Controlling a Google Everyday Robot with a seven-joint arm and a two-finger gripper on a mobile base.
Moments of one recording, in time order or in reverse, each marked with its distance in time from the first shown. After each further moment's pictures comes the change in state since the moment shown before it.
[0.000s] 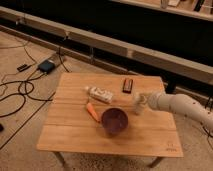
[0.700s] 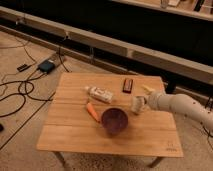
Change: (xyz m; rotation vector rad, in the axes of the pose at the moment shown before) arm -0.002 -0.001 0.000 0.000 -0.001 0.013
